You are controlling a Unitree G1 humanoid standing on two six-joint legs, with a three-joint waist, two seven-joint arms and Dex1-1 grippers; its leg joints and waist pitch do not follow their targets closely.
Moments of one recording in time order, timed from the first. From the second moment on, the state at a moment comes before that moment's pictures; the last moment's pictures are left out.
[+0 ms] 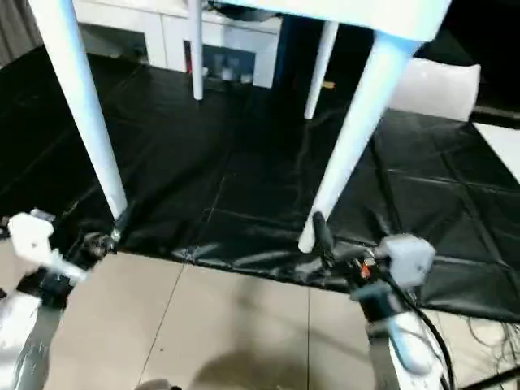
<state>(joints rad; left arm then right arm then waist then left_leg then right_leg) 0.10 0.25 0.15 -0.08 -0.33 -0.09 -0.43 0.26 -0.05 -0.13 -0.32 0.26 -0.06 0.37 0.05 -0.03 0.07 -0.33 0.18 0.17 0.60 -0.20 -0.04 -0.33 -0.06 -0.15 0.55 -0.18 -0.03</state>
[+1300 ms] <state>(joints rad) 0.24 0.20 -0.02 0.19 -0.16 0.07 -0.36 0.22 -0.18 0.11 0.17 0.16 0.39 0.43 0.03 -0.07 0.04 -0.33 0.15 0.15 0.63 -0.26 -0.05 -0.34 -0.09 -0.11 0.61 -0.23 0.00</state>
